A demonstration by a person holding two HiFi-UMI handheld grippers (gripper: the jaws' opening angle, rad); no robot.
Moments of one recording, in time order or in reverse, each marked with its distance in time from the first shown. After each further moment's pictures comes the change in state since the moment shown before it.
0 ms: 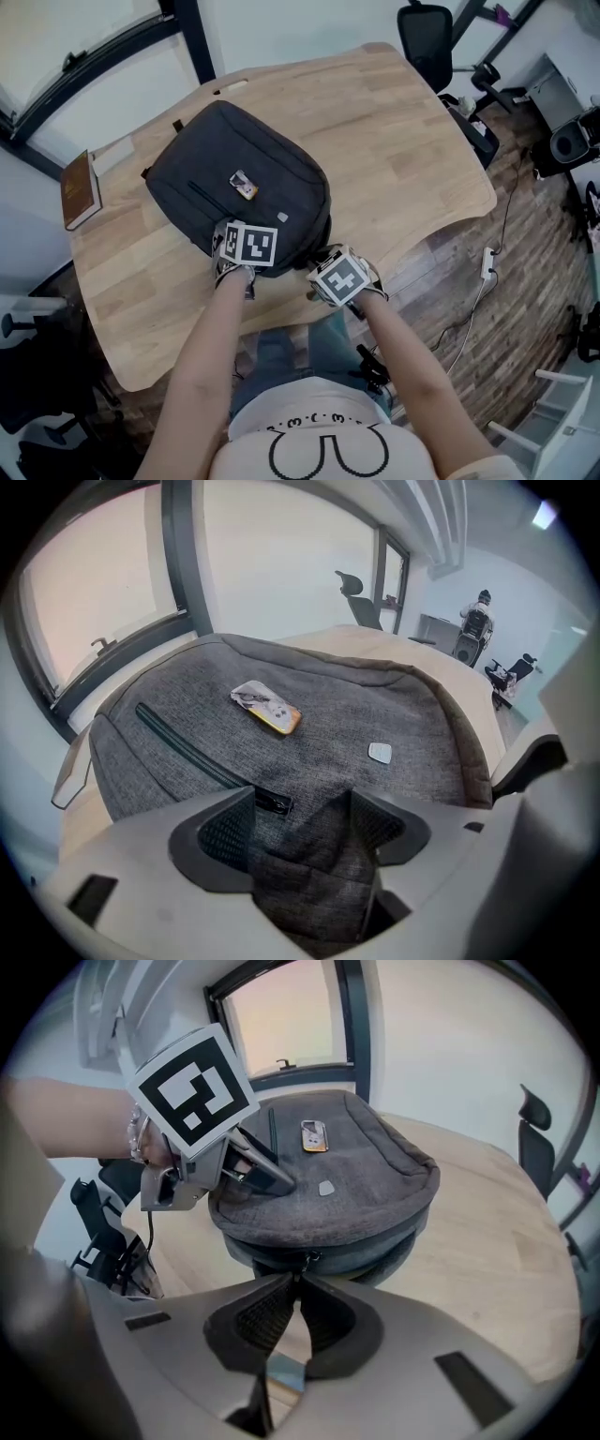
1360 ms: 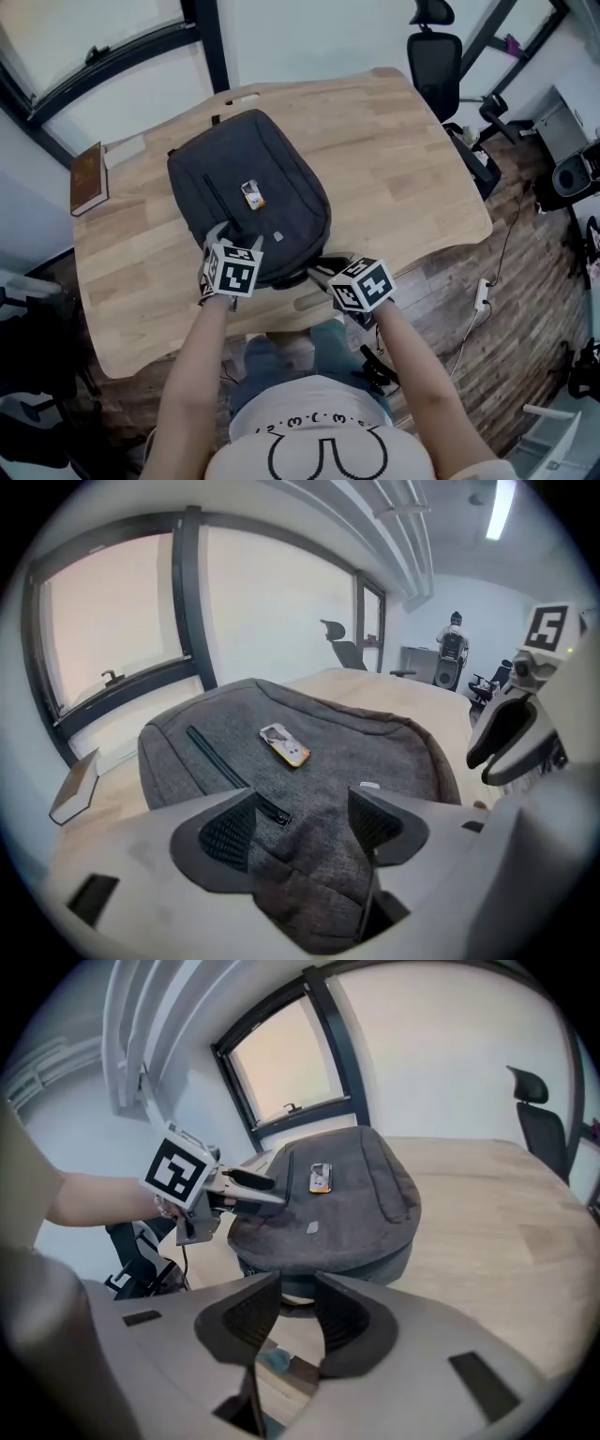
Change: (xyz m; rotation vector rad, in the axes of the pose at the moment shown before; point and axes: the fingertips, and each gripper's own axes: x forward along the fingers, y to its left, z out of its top) left arm -0.051 -0.011 0.017 0.063 -0.256 -0.015; right arm -0.052 -0.016 0.007 0.050 -0.216 0.186
